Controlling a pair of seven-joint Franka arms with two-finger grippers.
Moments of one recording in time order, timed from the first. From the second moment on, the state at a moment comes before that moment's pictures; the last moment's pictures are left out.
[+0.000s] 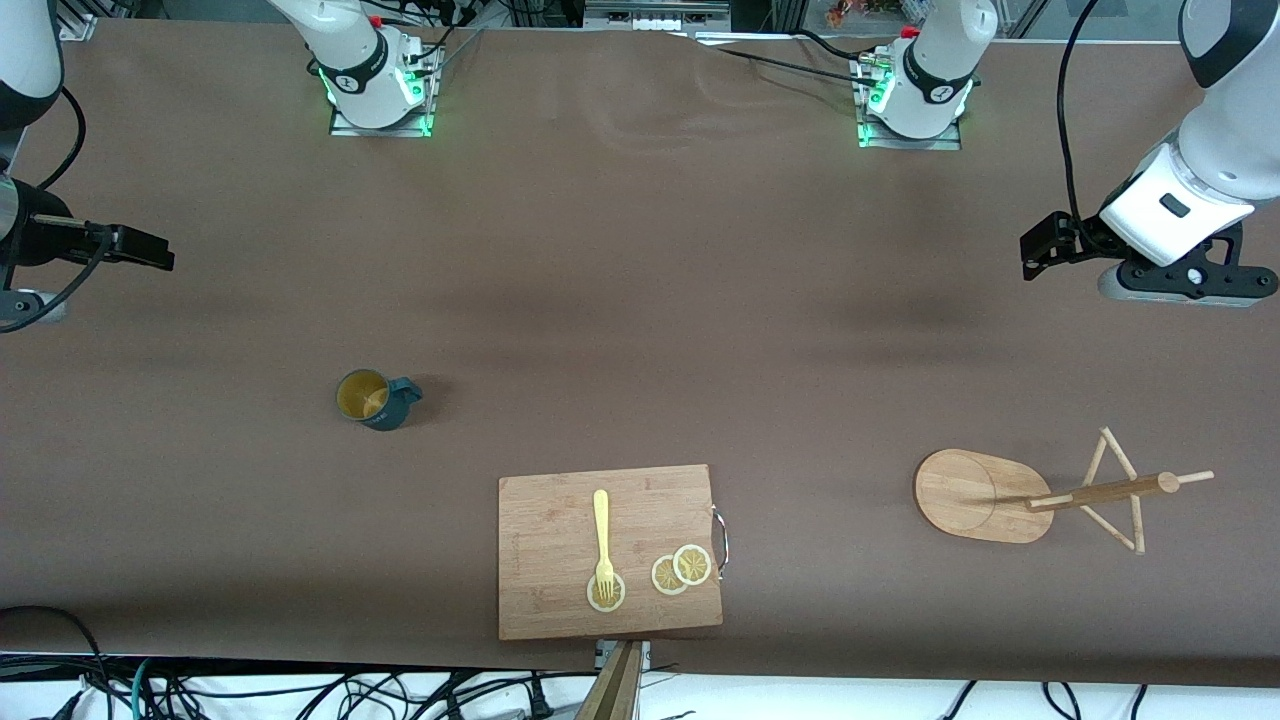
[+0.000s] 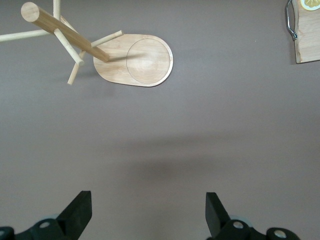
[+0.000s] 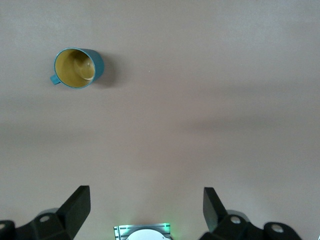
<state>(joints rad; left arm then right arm) -0.02 0.02 -0.08 -1.68 0.04 1.67 -0.04 -0.04 0.15 -0.01 -1.52 -0.06 1.46 0.00</state>
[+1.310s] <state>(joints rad) -0.02 0.02 -0.09 -1.67 0.04 1.67 -0.04 0.04 0.45 0.00 -1.64 0.00 1.79 0.00</state>
